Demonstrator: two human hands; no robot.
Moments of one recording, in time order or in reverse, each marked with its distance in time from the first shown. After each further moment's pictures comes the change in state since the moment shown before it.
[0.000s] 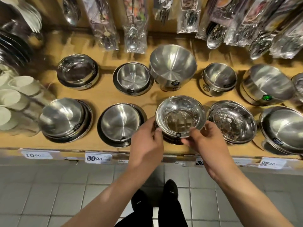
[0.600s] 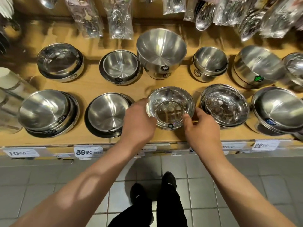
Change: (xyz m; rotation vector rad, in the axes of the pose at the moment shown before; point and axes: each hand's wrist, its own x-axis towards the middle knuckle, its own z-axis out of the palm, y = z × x) left_hand 0.029 0.004 0.006 0.240 -0.025 0.118; right_hand 0.001 0.011 -0.006 -0.866 0.216 -0.330
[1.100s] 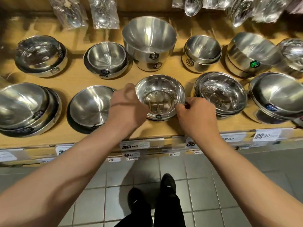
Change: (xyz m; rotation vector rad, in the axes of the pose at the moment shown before) left_hand 0.026 -0.010 0.009 0.183 -0.001 -0.057; right_hand 0.018 0.005 0.005 -0.083 0.004 -0.029
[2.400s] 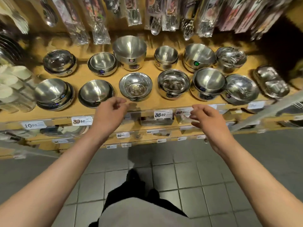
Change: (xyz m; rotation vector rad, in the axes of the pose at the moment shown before) left_hand -0.167 0.042 -0.052 -0.432 -0.006 -0.116; right_hand -0.133 0.105 -0.140 0.704 -0.075 0.185
